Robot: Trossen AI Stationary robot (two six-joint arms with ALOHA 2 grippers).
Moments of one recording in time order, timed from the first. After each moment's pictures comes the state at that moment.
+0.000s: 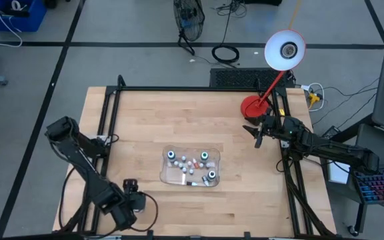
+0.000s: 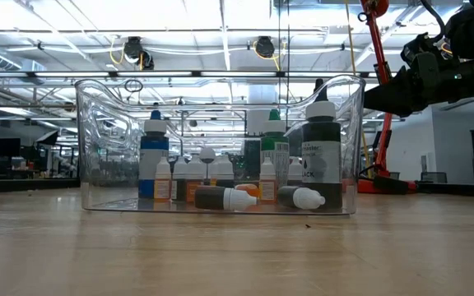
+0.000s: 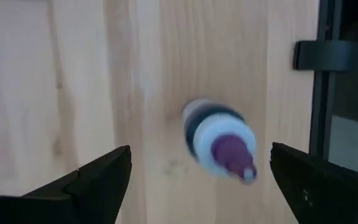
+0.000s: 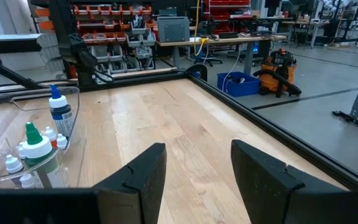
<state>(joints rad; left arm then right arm) -0.91 1.62 1.16 -0.92 -0.09 -0.89 -0.40 0.32 0.05 0.19 -0.03 0.01</state>
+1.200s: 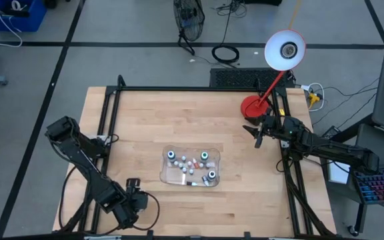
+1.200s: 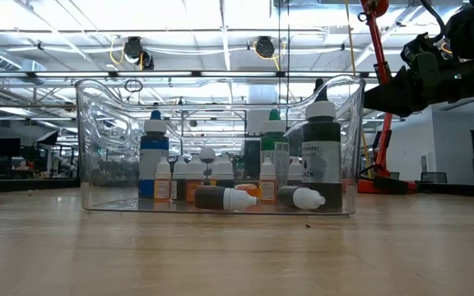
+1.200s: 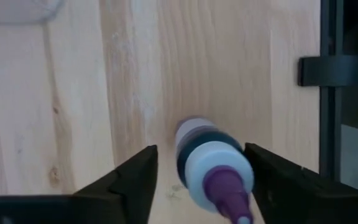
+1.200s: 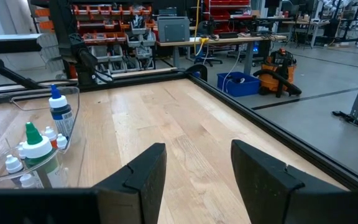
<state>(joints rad) -0.88 1.62 1.10 -0.80 -0.11 -0.82 -0.40 0.32 0.05 0.19 -0.03 0.01</state>
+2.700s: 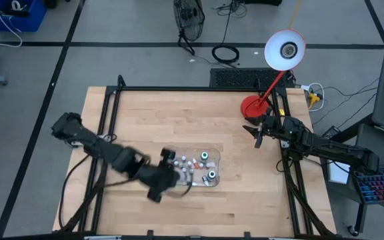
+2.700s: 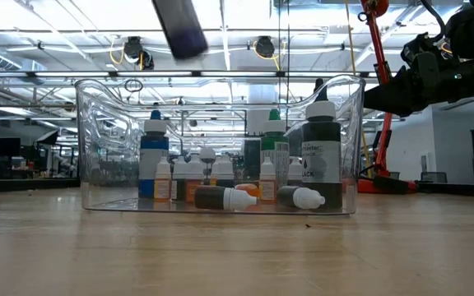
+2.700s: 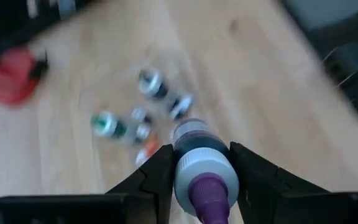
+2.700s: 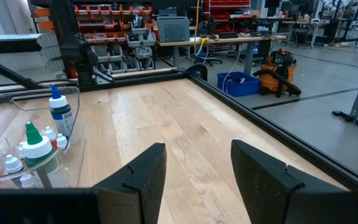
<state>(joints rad) -0.56 1.62 1.56 -0.84 -0.35 -0.01 -0.40 0.32 0.05 0.19 -0.03 0.01</state>
